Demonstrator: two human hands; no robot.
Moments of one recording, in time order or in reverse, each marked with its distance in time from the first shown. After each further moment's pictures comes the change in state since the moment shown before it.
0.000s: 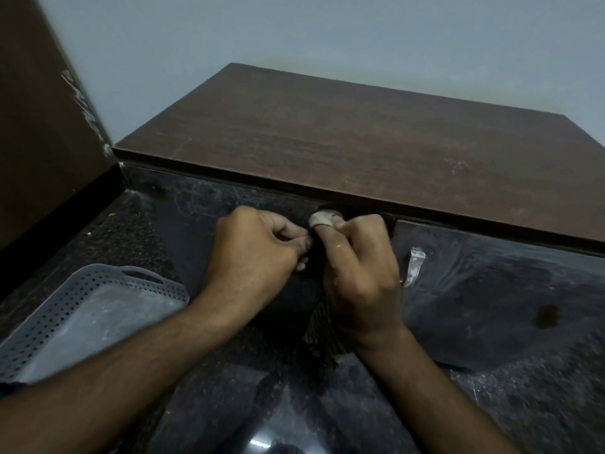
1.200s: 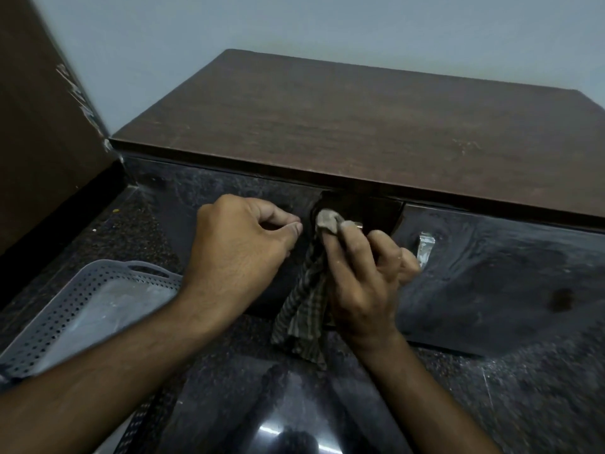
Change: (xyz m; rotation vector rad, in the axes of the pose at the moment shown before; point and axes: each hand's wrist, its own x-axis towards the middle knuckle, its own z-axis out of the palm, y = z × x) left_hand -0.004 -0.010 -0.019 0.082 0.092 0.138; right_hand -0.055 0.008 0.020 -0.239 -0.004 -0.033
